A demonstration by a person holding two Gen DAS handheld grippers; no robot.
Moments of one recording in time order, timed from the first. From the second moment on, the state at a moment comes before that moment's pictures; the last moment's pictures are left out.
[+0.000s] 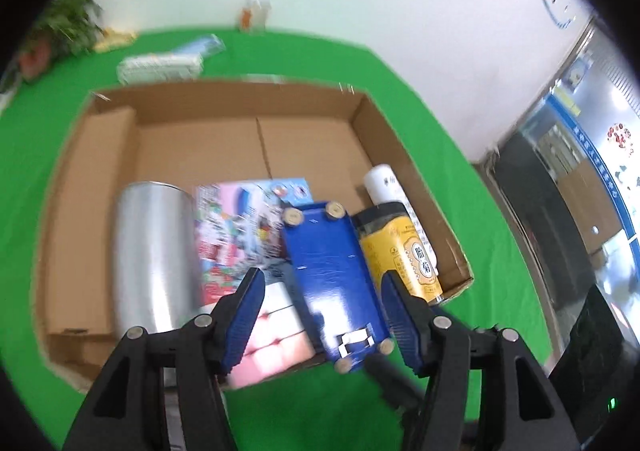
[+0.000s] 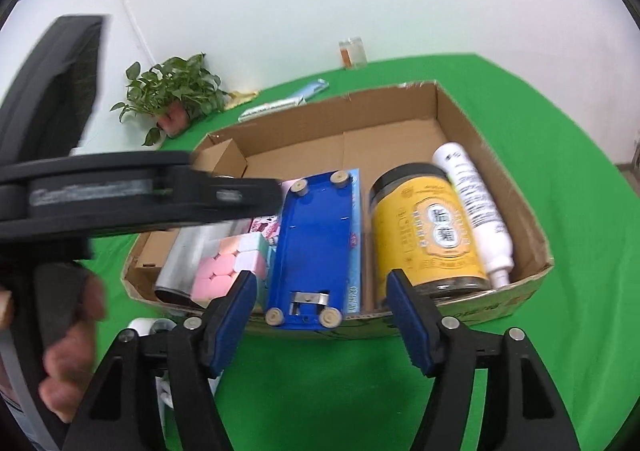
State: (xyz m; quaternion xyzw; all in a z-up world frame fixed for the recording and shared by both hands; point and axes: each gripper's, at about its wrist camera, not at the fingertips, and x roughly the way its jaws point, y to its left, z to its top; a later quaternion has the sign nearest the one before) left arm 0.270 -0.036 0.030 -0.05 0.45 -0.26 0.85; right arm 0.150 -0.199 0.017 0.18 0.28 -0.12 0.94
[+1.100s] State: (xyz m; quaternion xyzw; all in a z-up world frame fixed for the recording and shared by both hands) left arm 0.186 0.065 -0.050 -0.05 0.46 -0.20 0.86; right arm 0.064 -0.106 -0.019 0.07 0.28 -0.02 0.96
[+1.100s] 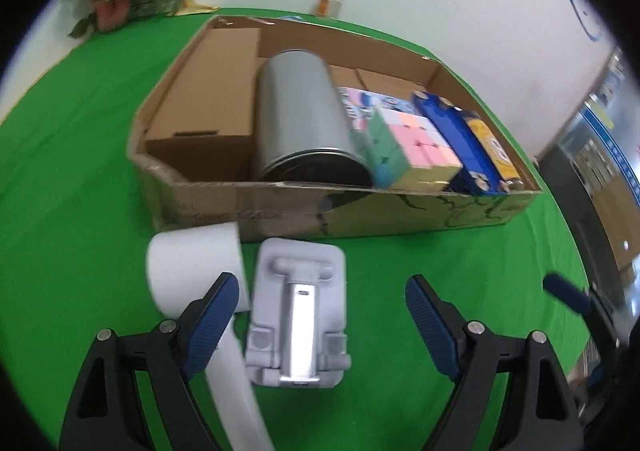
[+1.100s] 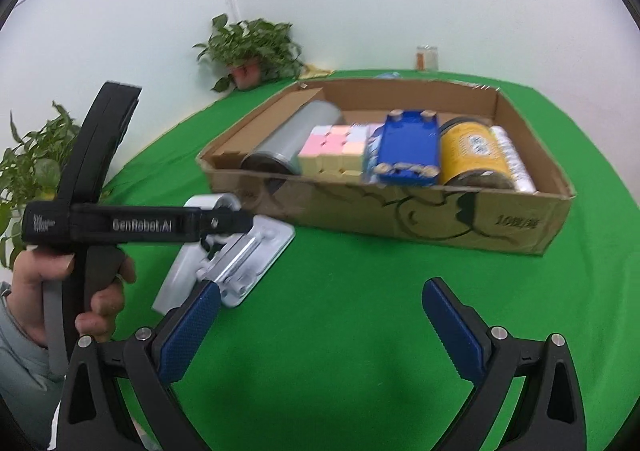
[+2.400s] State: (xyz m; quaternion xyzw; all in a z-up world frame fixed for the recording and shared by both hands) left arm 0.150 0.150 -0.098 -0.18 0.54 -0.18 0.81; right arm 0.124 -0.035 -0.071 0.09 0.38 0.12 0.91
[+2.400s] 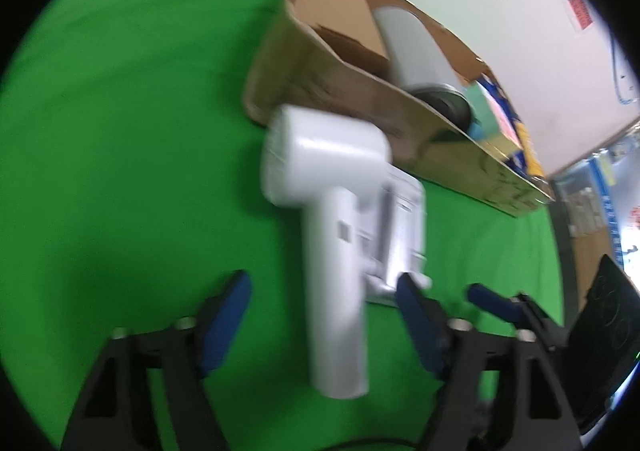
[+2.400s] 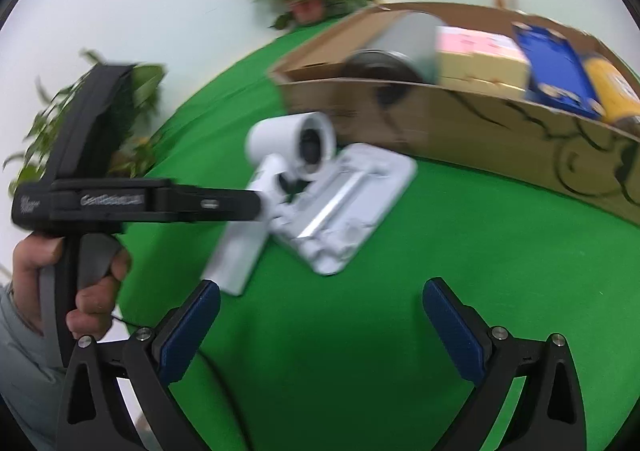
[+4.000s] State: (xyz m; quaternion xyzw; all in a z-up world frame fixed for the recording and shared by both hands) left arm 0.108 0.094 -0.047 -0.21 0.51 -0.17 0.81; right arm 0.090 0.014 -0.038 0.01 0.34 0.10 0.94
